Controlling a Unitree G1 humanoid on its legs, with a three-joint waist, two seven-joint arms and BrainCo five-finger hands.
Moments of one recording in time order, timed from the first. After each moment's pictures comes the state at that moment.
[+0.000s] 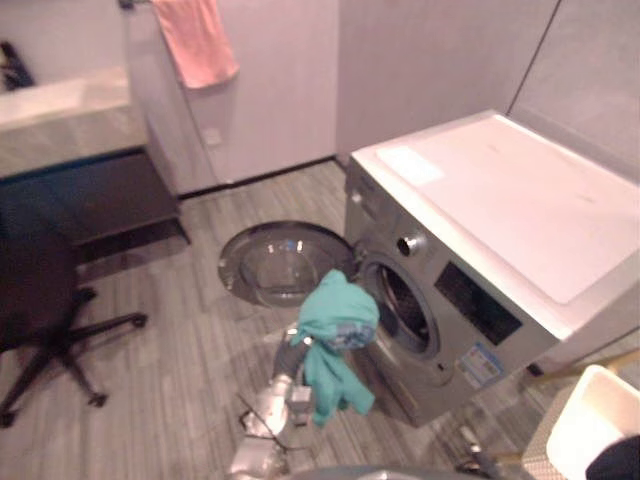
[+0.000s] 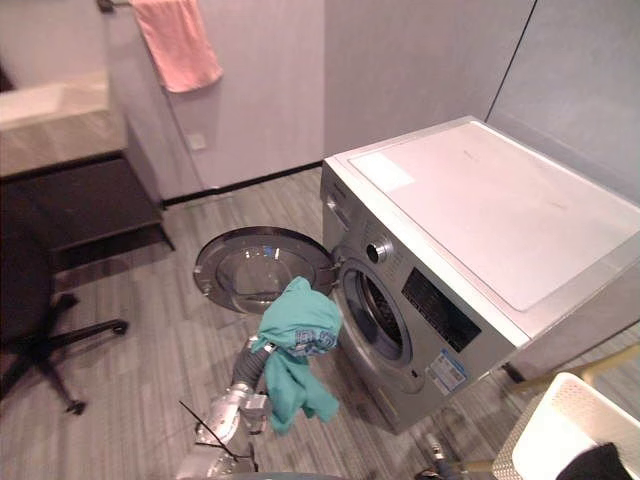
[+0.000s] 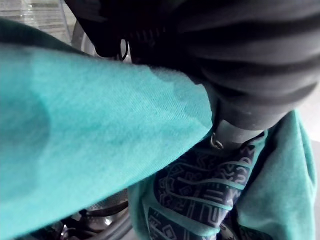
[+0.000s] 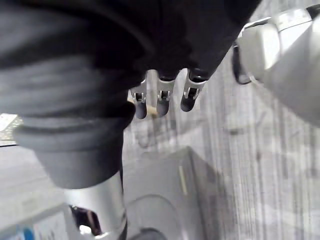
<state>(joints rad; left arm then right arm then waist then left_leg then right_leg) 0.17 0.05 -0.31 0.33 -0.28 -0.24 0.09 0.16 0.08 -0.43 0.98 0.69 -0.17 -0.17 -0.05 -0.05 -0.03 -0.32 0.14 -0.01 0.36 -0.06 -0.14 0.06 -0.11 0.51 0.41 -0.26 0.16</state>
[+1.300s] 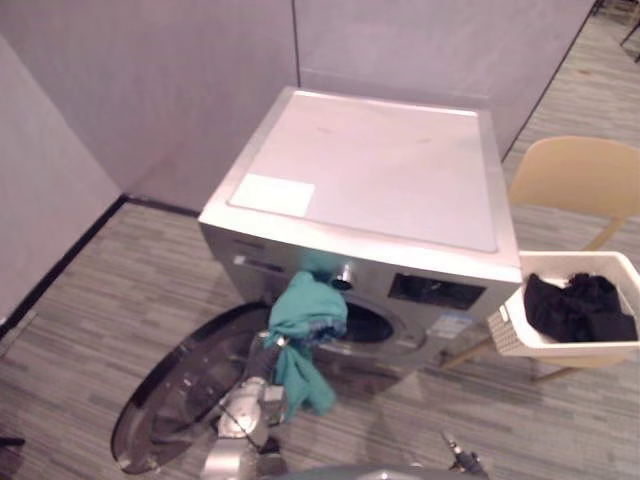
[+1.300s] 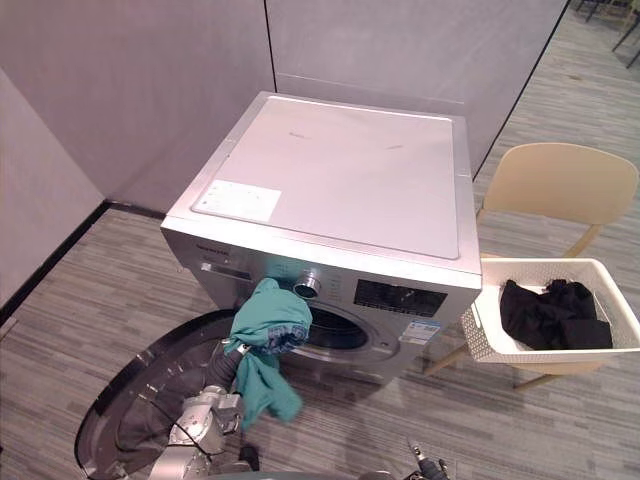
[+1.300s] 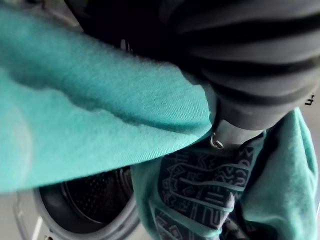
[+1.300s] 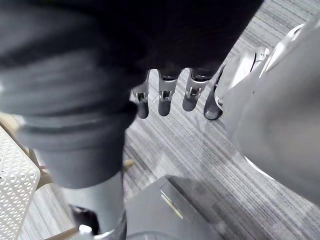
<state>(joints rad) 0.18 0.11 -0.23 0.34 -0.34 -0.23 0.06 0.15 0.02 -0.32 1.03 0.66 -0.19 -0.13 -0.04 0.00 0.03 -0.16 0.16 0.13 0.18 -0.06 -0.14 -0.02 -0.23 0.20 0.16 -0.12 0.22</state>
